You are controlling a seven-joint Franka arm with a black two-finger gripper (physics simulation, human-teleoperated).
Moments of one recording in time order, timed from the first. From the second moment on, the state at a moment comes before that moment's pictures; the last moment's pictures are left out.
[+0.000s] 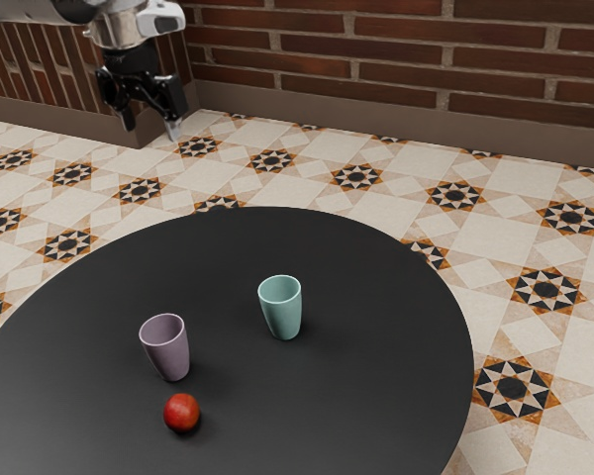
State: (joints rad) arm -0.17 0.16 0.28 -1.33 -0.02 1.54 0.09
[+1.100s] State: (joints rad) arm -0.16 -0.09 0.15 -2.26 -0.04 2.12 -0.43
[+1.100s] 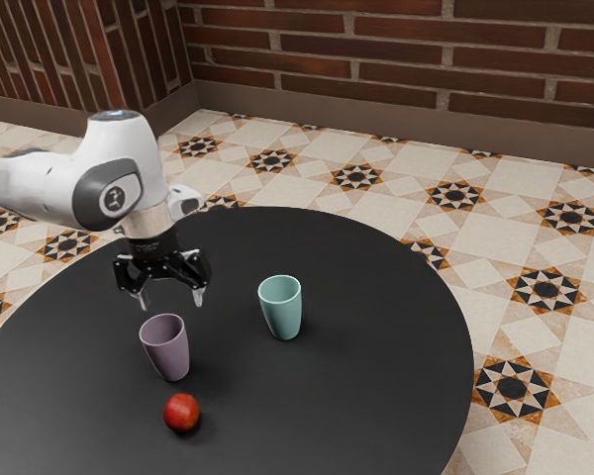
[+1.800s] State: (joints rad) arm -0.16 0.02 0.14 -2.29 -0.04 2.20 -0.62
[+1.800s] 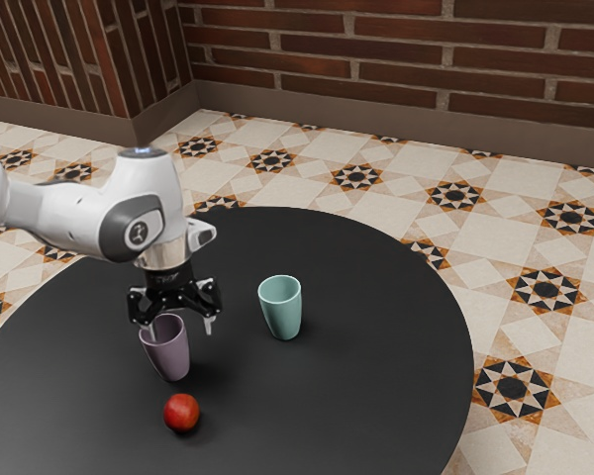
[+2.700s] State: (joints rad) arm -0.16 0.08 0.17 -2.32 -0.02 2.33 -0.69
